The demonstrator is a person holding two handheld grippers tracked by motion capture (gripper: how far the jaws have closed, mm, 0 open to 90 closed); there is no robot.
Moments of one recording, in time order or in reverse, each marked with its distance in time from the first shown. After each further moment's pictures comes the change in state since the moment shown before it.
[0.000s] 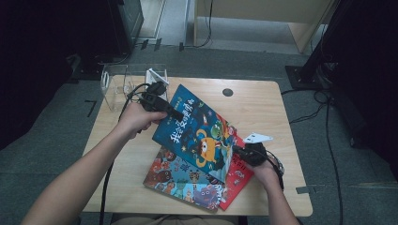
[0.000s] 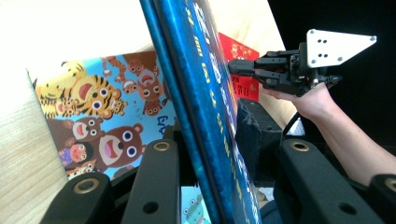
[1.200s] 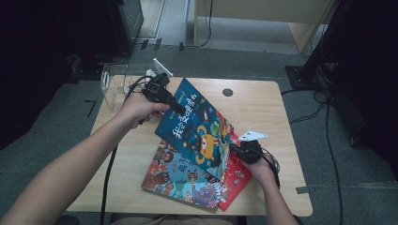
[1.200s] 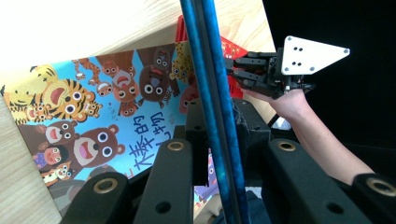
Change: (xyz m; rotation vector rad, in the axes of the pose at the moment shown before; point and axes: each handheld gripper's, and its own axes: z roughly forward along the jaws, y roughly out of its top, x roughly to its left) left arm -0.015 0.022 -0.011 0.069 -0.015 -0.086; right arm 0.005 0.010 0.010 0.000 -0.002 -0.023
